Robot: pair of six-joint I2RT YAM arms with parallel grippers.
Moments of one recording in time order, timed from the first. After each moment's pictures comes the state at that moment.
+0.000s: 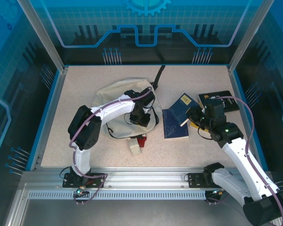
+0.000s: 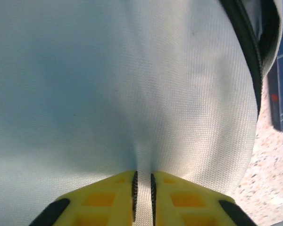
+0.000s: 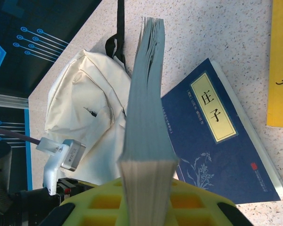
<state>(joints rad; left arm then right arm) -0.68 1.96 1.55 -1.02 0.14 -0.40 0.29 0.85 0.83 -0.65 -0.06 0.93</state>
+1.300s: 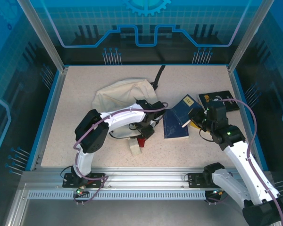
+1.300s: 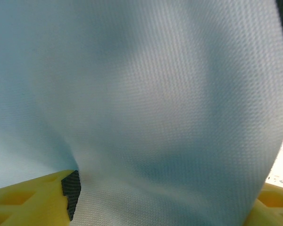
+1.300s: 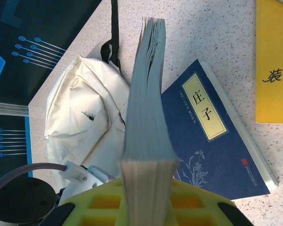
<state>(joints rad) -0.85 2.00 1.55 -1.11 -0.18 -0.14 0.27 0.81 0.81 -0.67 -0.06 0.96</state>
